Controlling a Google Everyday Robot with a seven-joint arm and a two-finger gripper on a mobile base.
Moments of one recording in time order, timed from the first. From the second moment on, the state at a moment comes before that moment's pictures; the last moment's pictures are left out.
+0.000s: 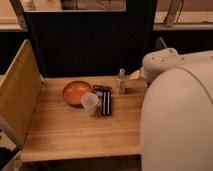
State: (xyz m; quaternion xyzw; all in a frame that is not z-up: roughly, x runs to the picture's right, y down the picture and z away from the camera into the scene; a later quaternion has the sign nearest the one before) arm 0.218 -0.042 0.781 -0.06 0.09 0.76 0.64
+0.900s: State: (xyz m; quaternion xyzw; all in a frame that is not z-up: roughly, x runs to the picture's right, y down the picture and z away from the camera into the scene) arm 0.211 -0.043 0.774 -0.06 0.09 0.74 0.66
